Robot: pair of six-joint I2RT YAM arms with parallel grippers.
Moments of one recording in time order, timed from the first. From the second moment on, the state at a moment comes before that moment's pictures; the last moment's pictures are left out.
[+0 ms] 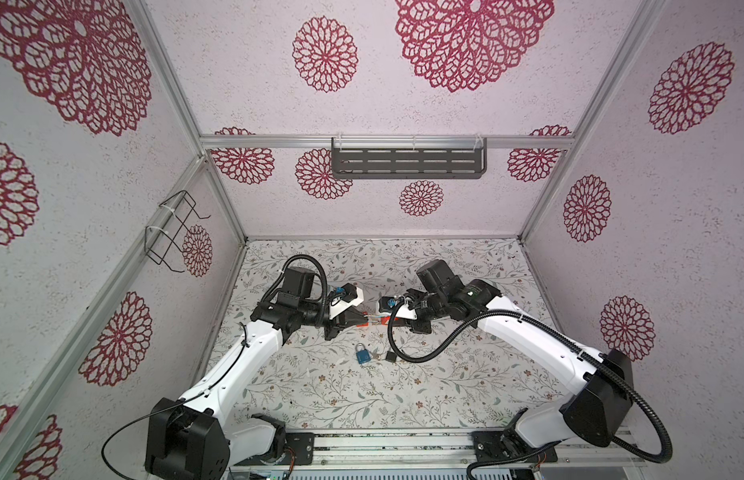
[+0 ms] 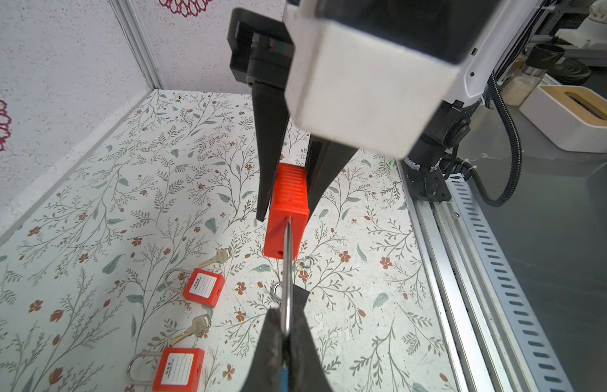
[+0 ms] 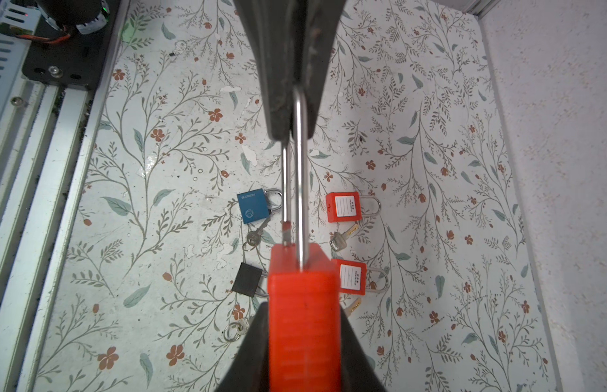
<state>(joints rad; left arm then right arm) -0.34 1.22 0.95 -0.49 0.93 0.71 0.75 1.46 1.33 -0.75 -0.40 -0.84</state>
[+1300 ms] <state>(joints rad) -0.29 1.21 0.84 -0.29 1.00 0.66 0.77 1.61 1.54 -0.82 -0.44 -0.83</state>
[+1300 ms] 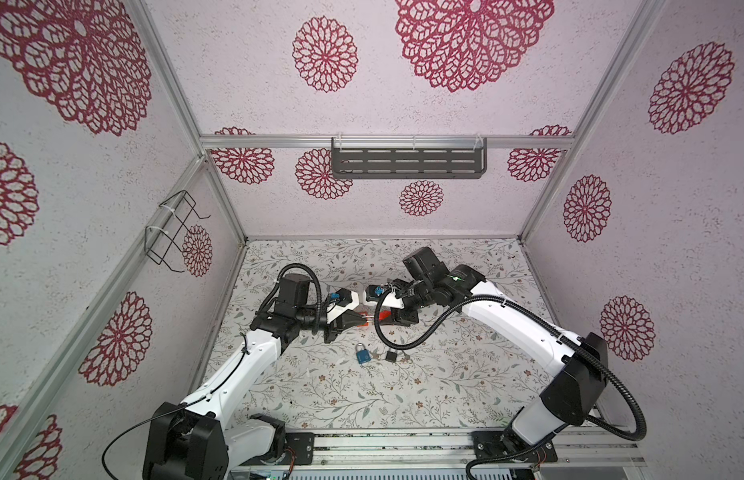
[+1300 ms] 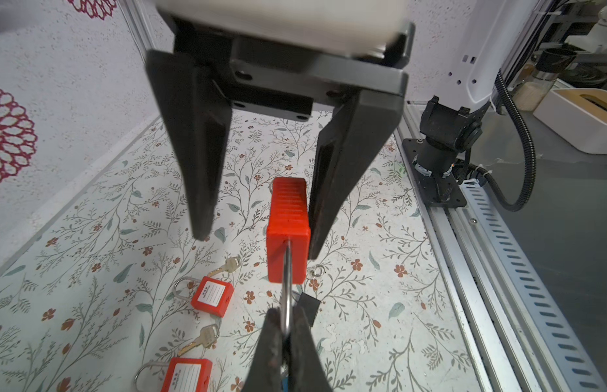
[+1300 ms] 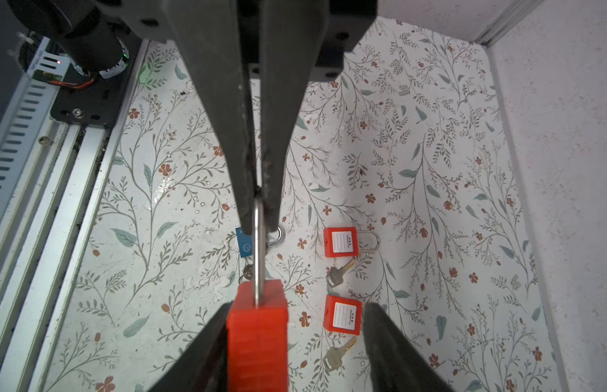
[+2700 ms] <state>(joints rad) -0.30 1.24 0.84 -0.12 1.13 0.51 0.61 1.44 1.50 -1.04 -0.49 -0.79</state>
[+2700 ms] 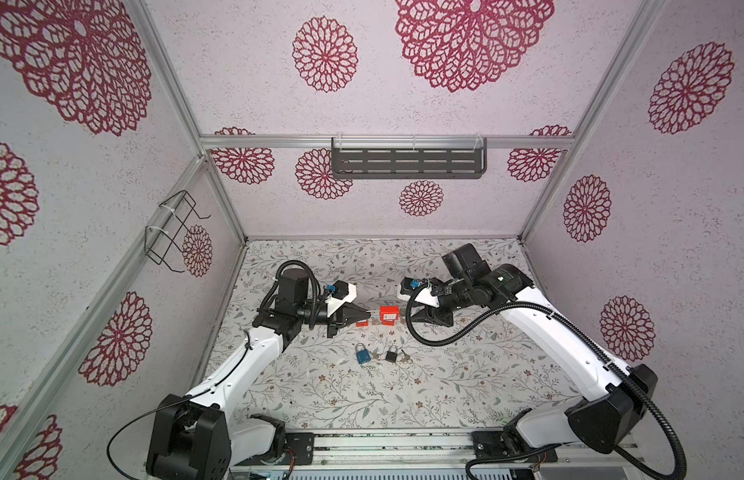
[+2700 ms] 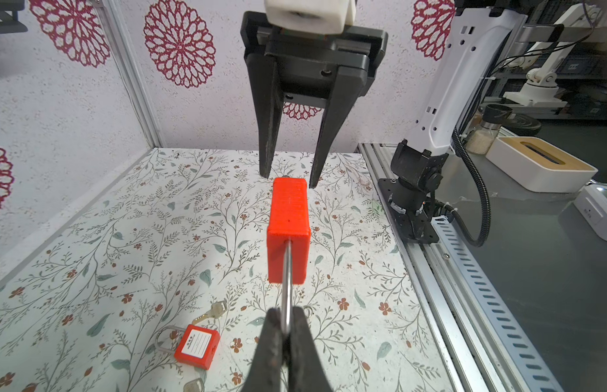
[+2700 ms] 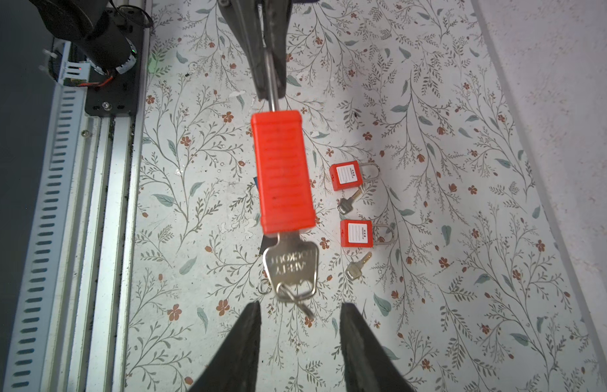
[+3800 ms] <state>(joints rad) -0.31 1.24 0.85 -0.15 1.11 0.54 0.63 1.51 1.52 -1.04 -0.53 -0.80</state>
